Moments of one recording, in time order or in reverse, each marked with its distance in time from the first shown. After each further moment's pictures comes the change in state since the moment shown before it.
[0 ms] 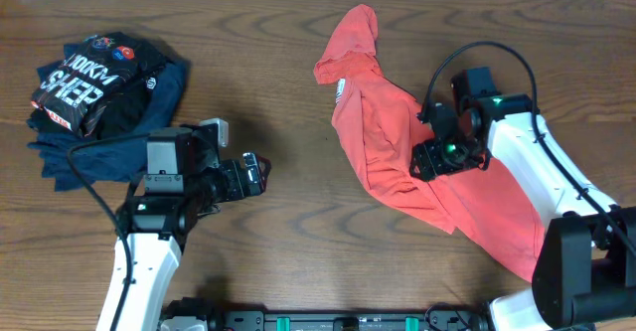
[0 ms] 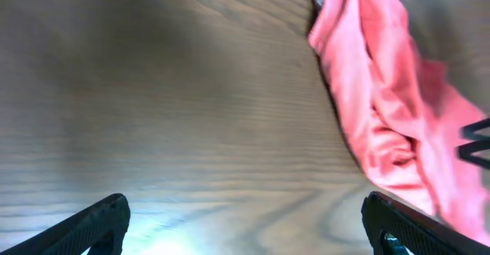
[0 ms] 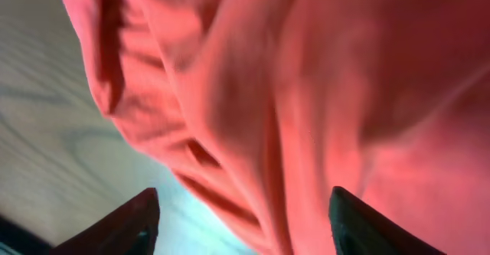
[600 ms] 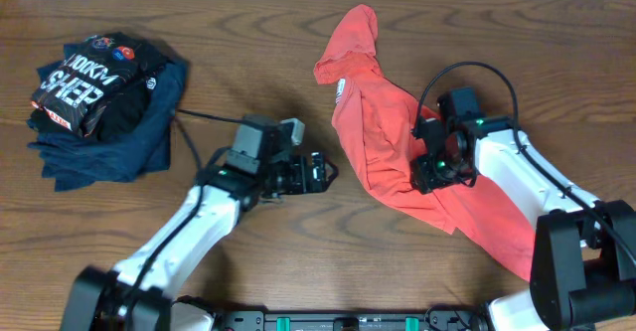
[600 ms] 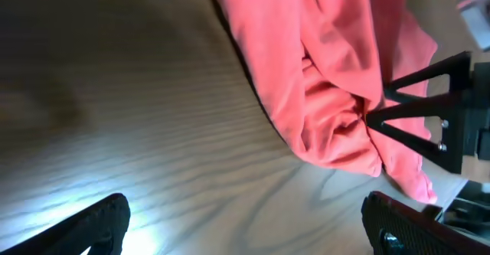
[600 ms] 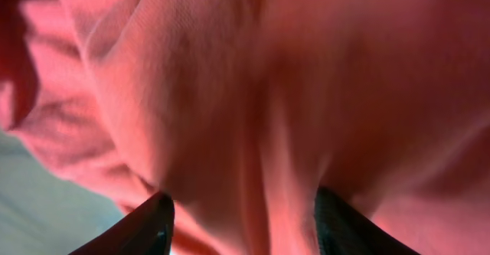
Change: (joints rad) left arm -0.359 0.383 0.003 0.374 0.067 -0.244; right arm 0.045 0.000 -0.174 0.228 0.096 0.025
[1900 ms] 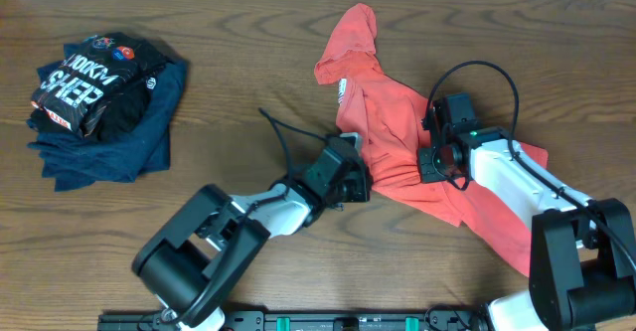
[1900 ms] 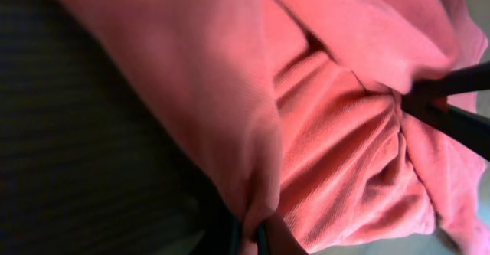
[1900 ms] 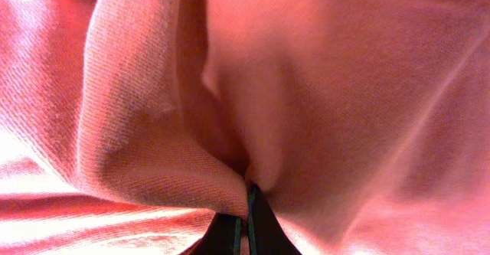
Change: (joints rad) left arm -0.311 0.371 0.018 0.485 -0.254 -0.237; right arm 0.009 -0.005 -0.065 0.193 0.183 0.215
